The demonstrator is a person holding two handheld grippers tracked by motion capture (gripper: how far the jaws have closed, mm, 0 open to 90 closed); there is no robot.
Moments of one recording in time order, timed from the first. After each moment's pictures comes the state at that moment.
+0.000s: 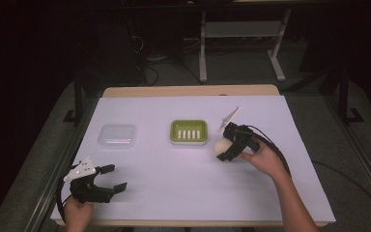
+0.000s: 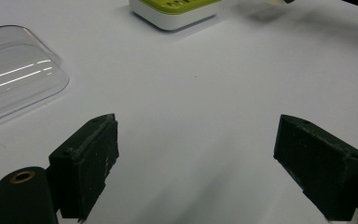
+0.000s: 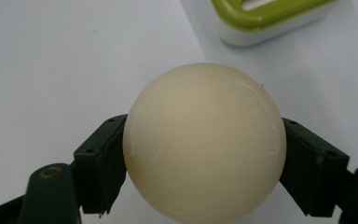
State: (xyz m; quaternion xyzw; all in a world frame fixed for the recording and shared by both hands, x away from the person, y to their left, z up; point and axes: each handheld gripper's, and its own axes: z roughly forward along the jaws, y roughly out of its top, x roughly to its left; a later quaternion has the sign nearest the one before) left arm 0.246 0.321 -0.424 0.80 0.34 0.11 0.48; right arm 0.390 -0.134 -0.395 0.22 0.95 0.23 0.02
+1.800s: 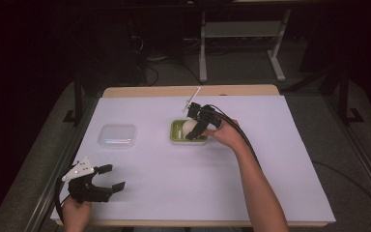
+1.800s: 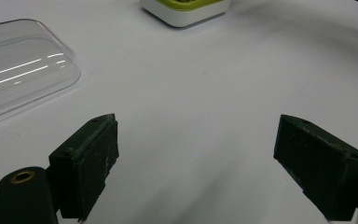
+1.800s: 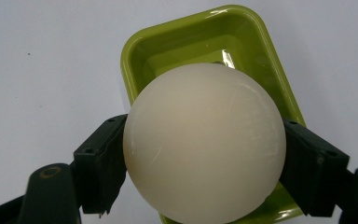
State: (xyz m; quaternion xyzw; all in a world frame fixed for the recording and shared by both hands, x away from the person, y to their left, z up) left arm 0.246 0.325 -0.425 0.80 0.35 0.12 0.47; right arm 0.469 -0.037 -0.391 0.18 0.96 0.23 0.02
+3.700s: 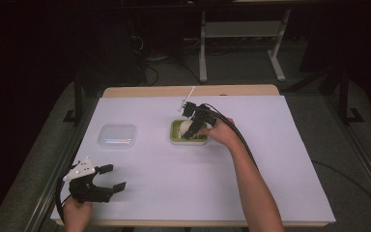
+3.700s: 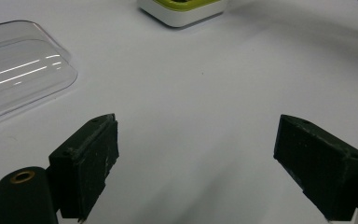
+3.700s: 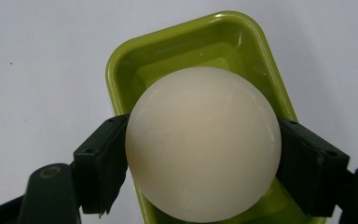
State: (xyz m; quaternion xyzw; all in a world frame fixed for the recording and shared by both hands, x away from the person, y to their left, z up) left arm 0.246 0.323 -0.424 0.80 0.34 0.12 0.47; right arm 0.478 -0.024 -0.397 0.18 0.96 0.22 0.02
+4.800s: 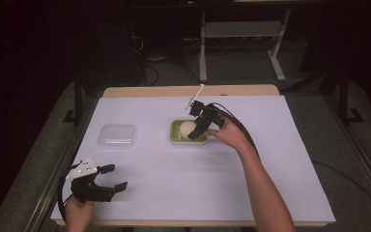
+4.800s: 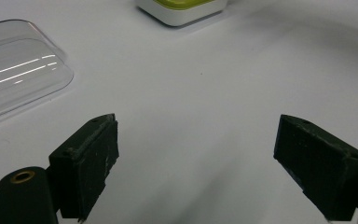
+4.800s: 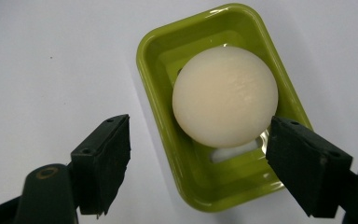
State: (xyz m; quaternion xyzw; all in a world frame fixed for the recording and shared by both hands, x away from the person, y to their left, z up) left arm 0.248 0.319 -0.425 0.80 0.35 0.12 0.47; right arm 0.458 -0.048 -0.375 0.20 0.95 0.24 0.02
